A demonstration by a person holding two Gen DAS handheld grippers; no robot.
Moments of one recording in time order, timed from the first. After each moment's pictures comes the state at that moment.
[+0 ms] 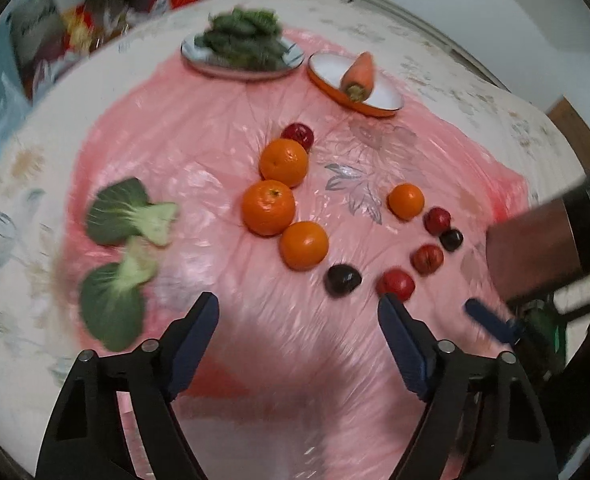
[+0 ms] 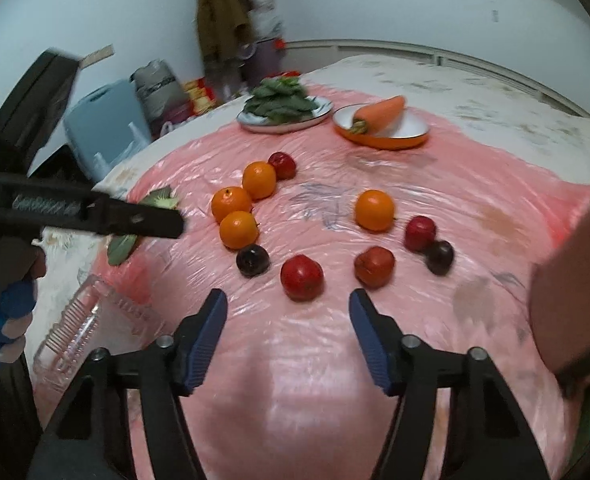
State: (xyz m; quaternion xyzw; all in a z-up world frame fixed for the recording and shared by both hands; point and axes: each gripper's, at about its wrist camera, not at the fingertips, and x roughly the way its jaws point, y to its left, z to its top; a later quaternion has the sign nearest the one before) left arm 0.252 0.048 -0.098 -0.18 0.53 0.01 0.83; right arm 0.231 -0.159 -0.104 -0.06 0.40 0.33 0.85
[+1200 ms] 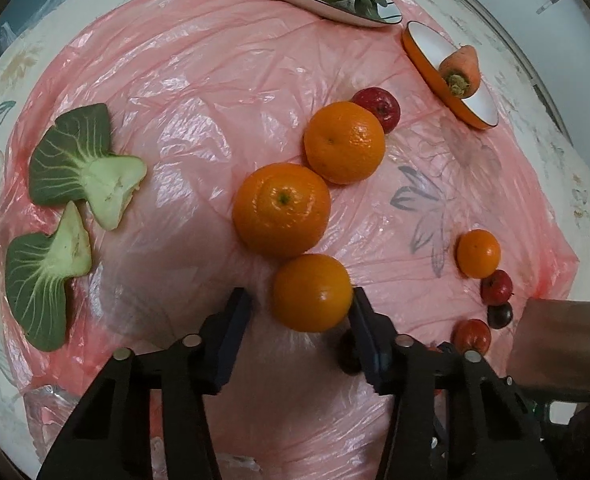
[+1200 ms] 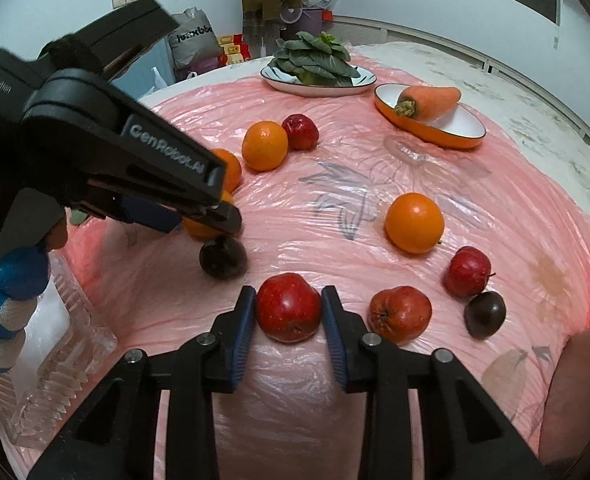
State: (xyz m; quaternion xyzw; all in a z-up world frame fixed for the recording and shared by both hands) left arm 0.306 0.053 -0.162 -0.29 0.57 0.10 0.76; right arm 0.276 -0.124 -0.145 -0.15 0.41 0.37 0.82
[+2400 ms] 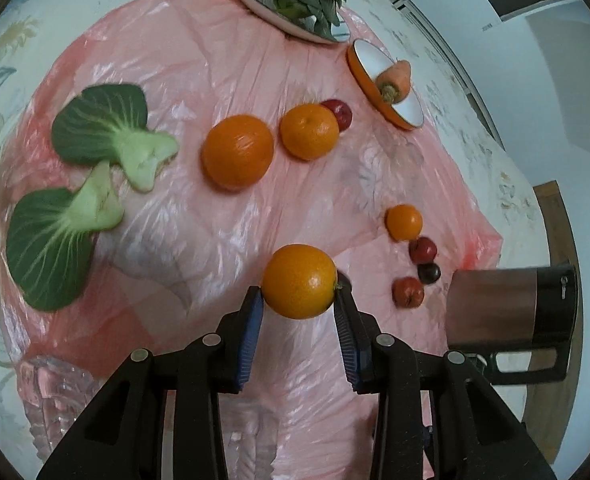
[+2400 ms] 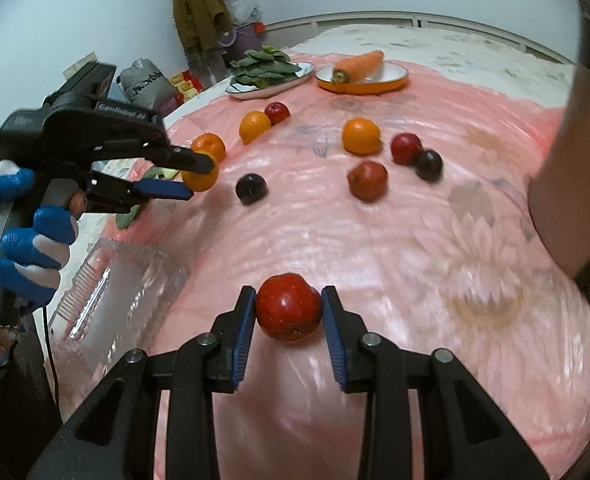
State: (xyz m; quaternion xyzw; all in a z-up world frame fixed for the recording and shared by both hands) left arm 0.250 0.075 -0.139 -0.36 0.53 -0.01 0.77; right arm 0.184 -0.197 -0.130 -0.01 0.44 0.30 0.84
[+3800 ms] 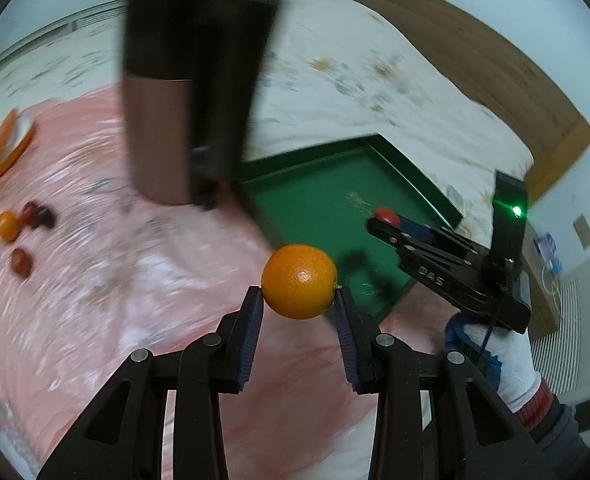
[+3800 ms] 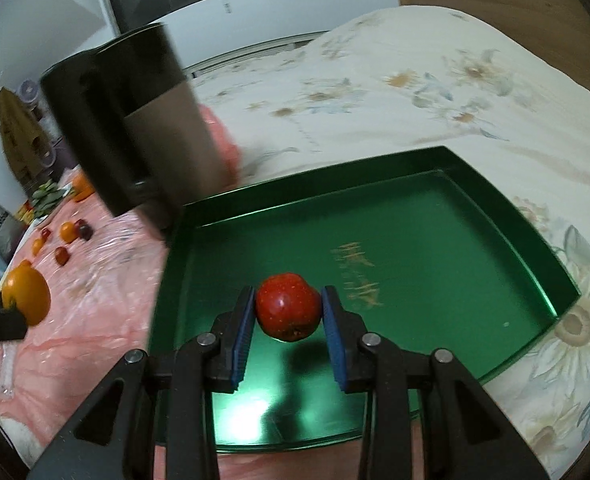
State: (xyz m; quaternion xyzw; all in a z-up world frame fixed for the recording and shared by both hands) left arm 0.156 -0.325 -0.043 0.04 0.49 -0.35 0.80; right arm 0.125 -0.543 -0.117 0.12 0.39 -0.02 0.91
